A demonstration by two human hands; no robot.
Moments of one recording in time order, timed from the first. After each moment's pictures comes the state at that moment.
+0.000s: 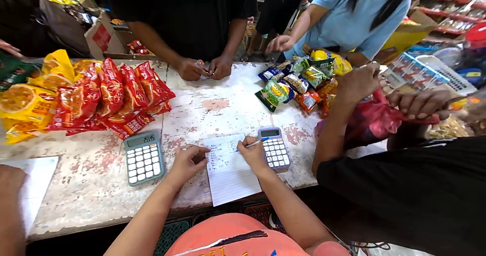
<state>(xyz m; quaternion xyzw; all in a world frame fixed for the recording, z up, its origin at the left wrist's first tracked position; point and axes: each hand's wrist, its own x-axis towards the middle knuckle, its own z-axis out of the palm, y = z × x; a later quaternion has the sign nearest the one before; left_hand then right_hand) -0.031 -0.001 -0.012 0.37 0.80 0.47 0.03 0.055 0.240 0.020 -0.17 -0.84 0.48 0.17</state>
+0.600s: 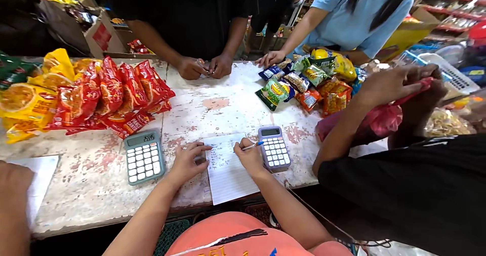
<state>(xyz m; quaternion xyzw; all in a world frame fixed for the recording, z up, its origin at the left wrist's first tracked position) -0.029 -0.001 -0.003 0.39 0.82 0.41 0.04 0.063 0.222 0.030 -0.18 -0.86 0.45 0.14</state>
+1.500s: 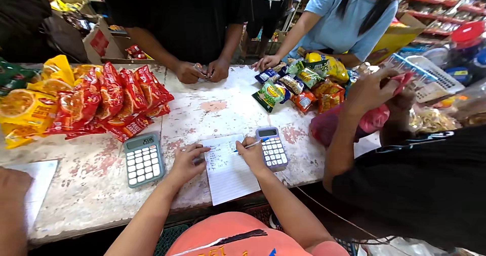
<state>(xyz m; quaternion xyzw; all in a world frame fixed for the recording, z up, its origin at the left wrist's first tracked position) -0.029 -0.001 -0.006 0.40 0.81 0.43 0.02 0.060 0.238 0.019 -0.19 -0.81 0.52 0.17</state>
